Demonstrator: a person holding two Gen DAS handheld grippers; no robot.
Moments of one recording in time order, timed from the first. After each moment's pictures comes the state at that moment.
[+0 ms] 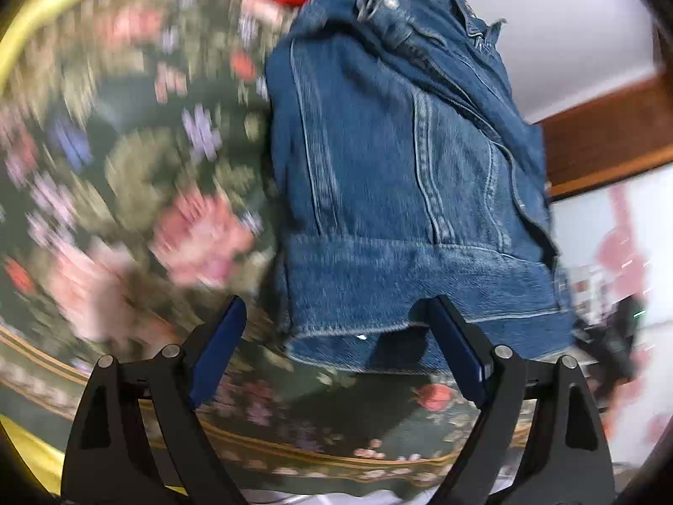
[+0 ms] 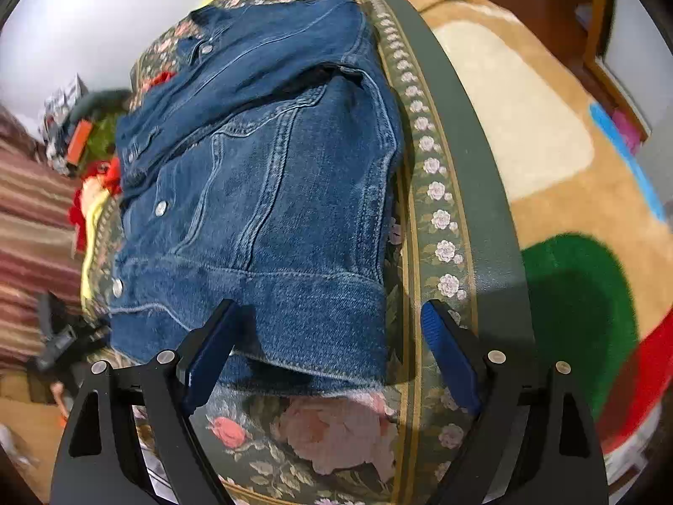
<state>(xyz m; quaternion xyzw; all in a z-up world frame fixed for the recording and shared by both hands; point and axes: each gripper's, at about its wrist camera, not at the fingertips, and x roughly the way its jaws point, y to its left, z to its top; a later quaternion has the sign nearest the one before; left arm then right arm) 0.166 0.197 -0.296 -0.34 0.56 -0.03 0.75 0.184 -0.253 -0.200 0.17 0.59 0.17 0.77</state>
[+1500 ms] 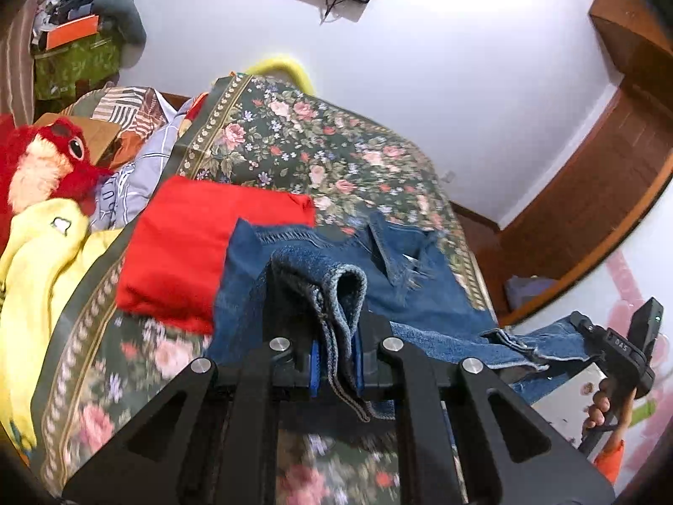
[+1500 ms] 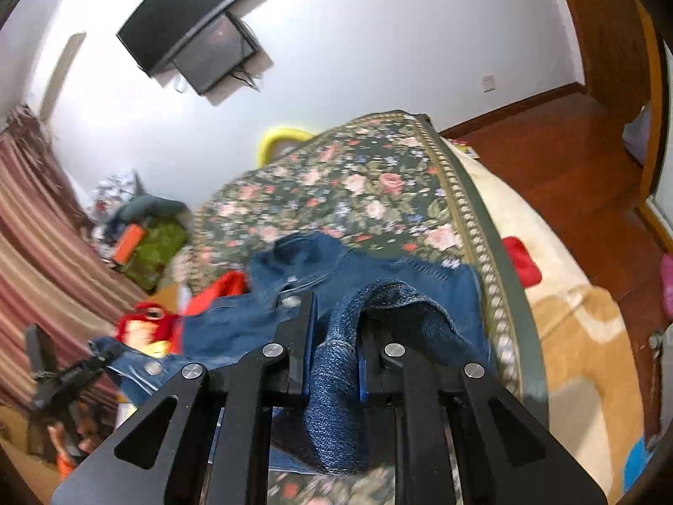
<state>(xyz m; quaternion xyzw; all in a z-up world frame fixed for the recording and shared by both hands) 0.375 0.219 -0.117 -0.23 0.37 0.02 0.90 0.371 -0.206 -0.073 0.18 0.39 0.21 0.88</state>
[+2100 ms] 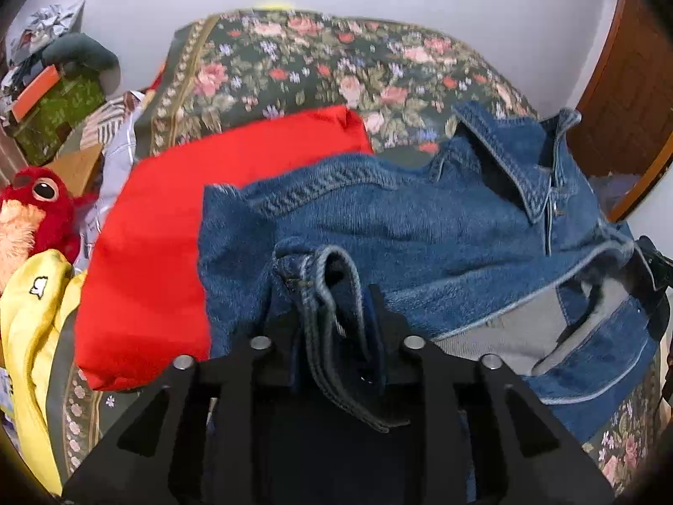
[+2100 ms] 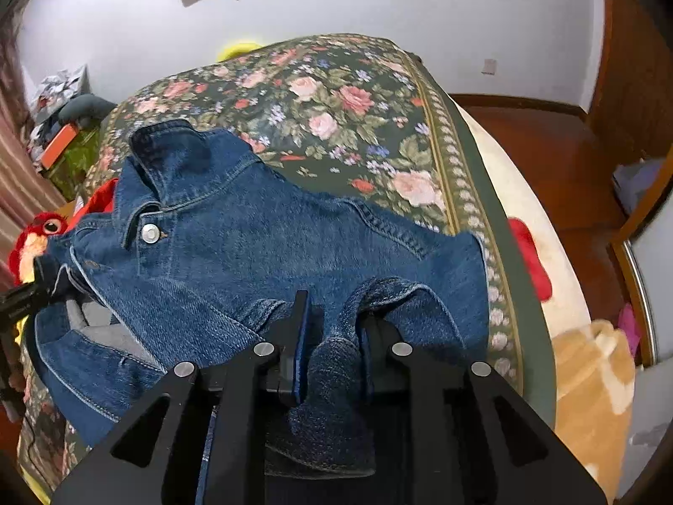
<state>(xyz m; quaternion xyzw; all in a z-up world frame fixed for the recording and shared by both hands) 0.476 0.204 -0.250 -0.05 0.49 0.05 0.87 0.436 -0.169 -0.186 0.02 0.47 0.17 0.87</state>
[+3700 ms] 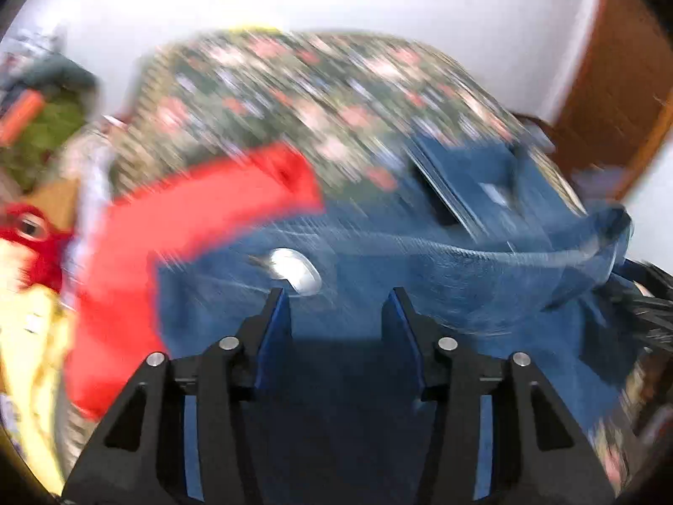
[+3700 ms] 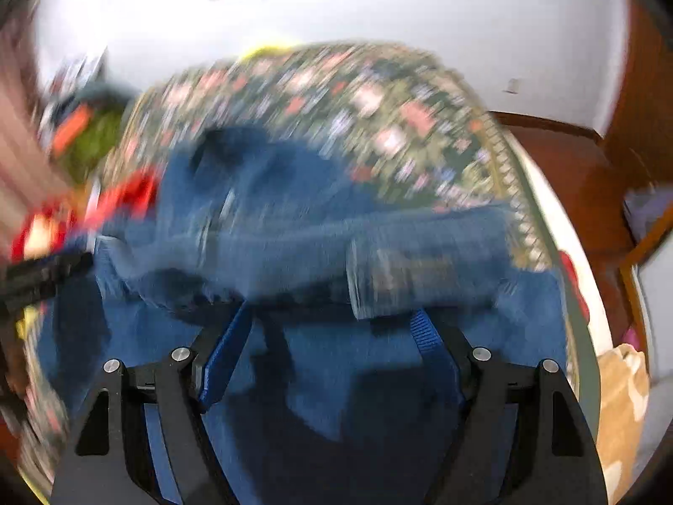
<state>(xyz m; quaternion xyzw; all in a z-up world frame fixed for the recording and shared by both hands) 0.511 0.179 -0.225 -0.03 0.45 0.06 0.89 0.448 -0.107 -0.173 0.03 0.44 0.17 0.88</state>
